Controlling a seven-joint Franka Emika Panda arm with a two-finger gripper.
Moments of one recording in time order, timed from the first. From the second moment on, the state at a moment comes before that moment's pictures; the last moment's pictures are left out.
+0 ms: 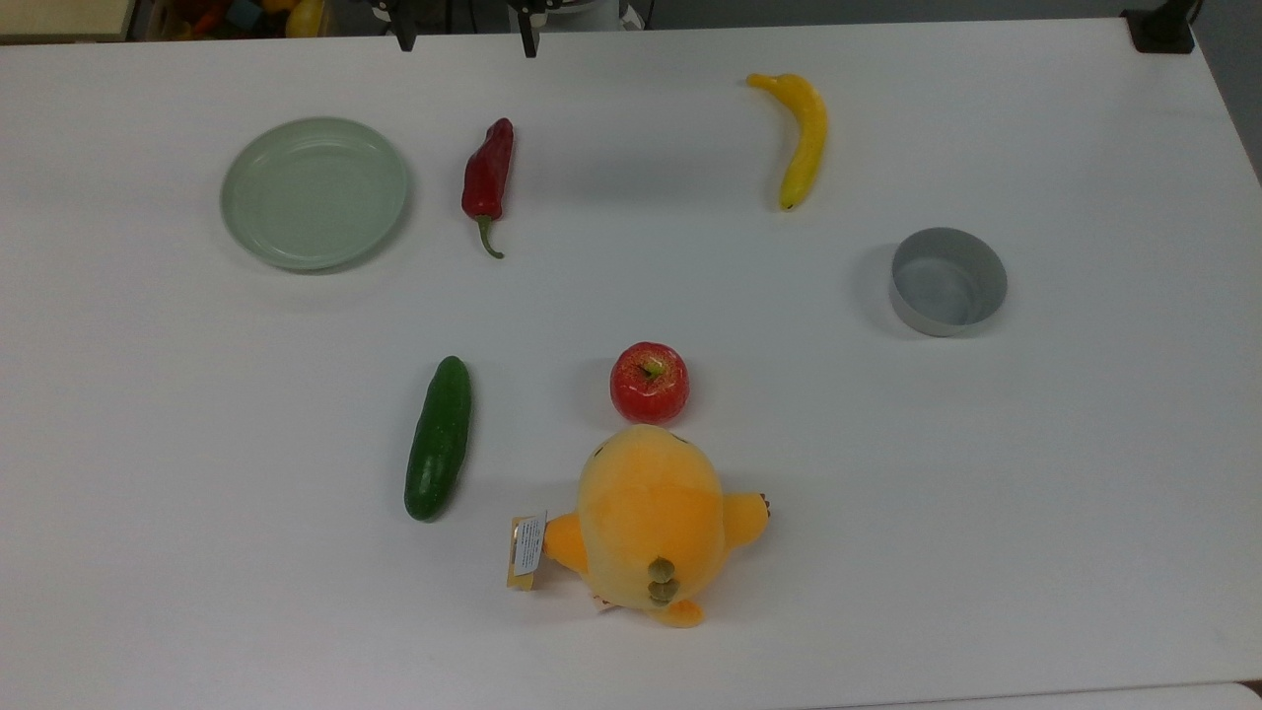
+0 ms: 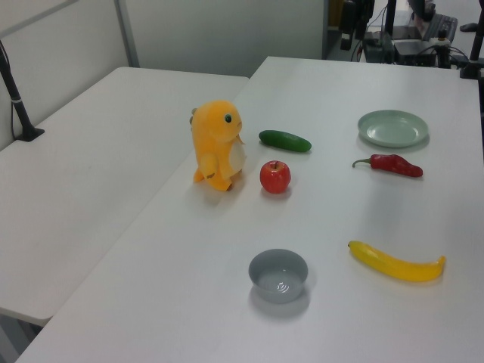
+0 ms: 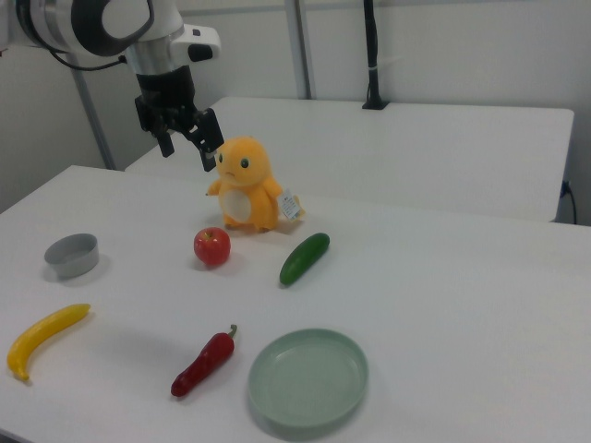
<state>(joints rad) -0.01 0.08 0.00 -1.48 0.07 1.65 0.06</state>
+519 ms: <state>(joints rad) -0.01 0.08 0.00 -1.48 0.07 1.65 0.06</state>
